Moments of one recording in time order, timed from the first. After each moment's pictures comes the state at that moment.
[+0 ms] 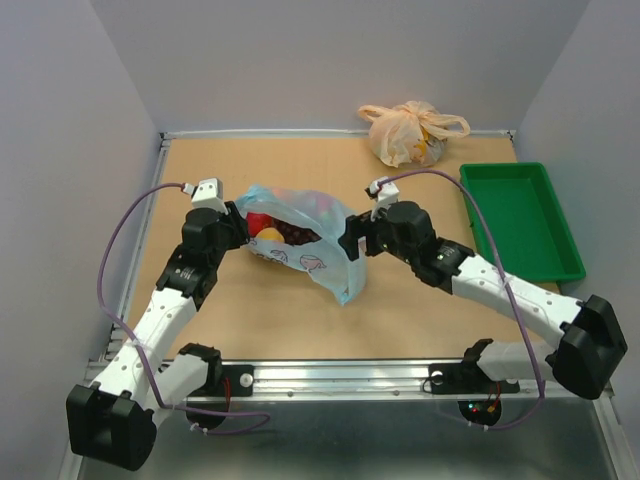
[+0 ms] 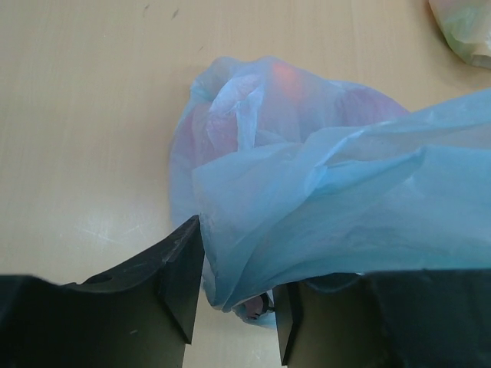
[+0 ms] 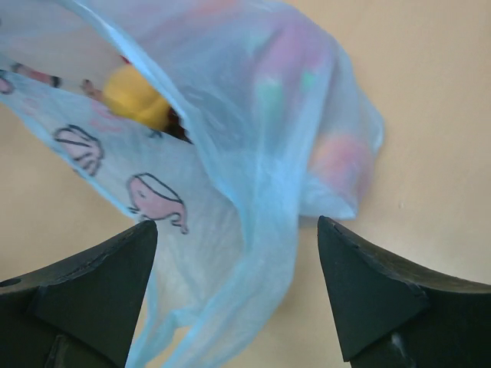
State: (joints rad) left arm -0.27 0.89 0.67 -0.17 -0.15 -0.36; right arm 0.77 1.23 0.86 -0.06 0.14 0.28
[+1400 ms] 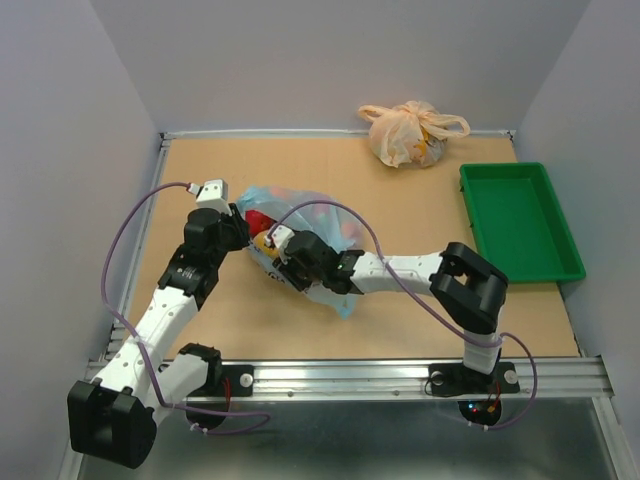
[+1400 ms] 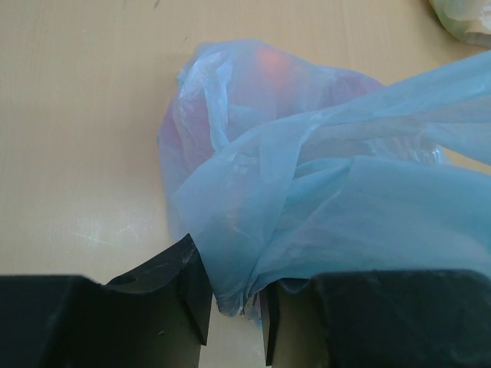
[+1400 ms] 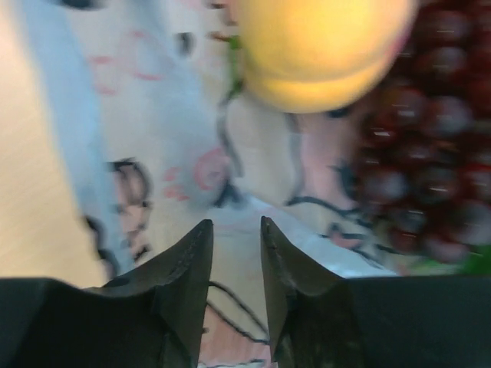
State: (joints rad) left arm -0.27 0.90 0.65 -0.15 -0.10 -0.34; right arm 1.07 1.90 1.22 0.01 0.09 0.03
